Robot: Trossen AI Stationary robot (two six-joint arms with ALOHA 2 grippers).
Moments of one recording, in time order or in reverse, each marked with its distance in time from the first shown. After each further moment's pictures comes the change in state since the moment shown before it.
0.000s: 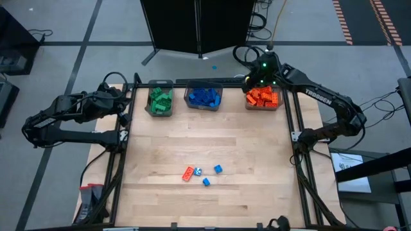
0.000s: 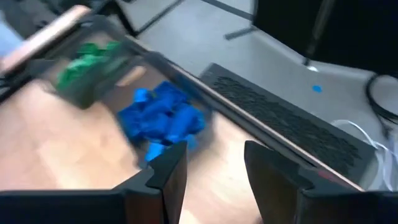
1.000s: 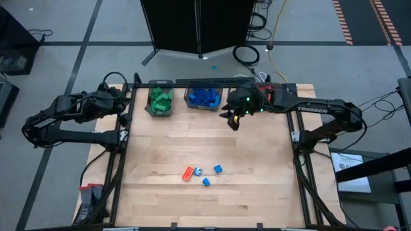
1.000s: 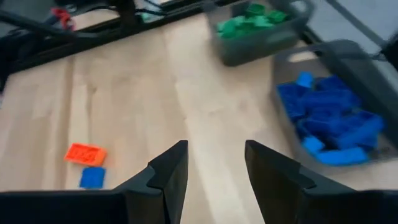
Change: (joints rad) left arm 0.000 0.000 0.000 0.000 0.000 -0.007; right arm 0.489 0.035 0.000 0.067 -0.010 -0.061
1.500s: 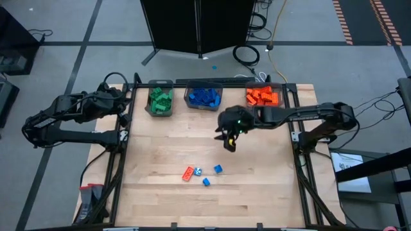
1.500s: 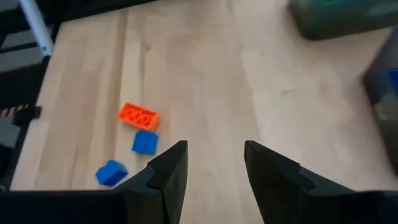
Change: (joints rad) left arm 0.000 0.000 0.000 -0.009 0.000 0.015; right arm 0.214 0.096 0.000 0.028 -0.001 0.035
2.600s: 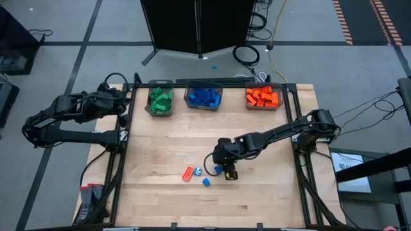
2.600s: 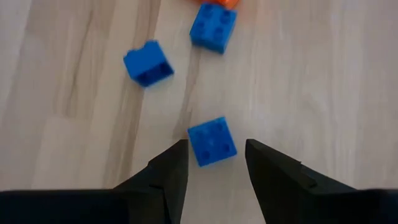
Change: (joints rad) left arm 0.000 0.000 0.000 0.001 0.000 0.046; right arm 0.244 0.276 0.000 -0.051 0.005 -0.067
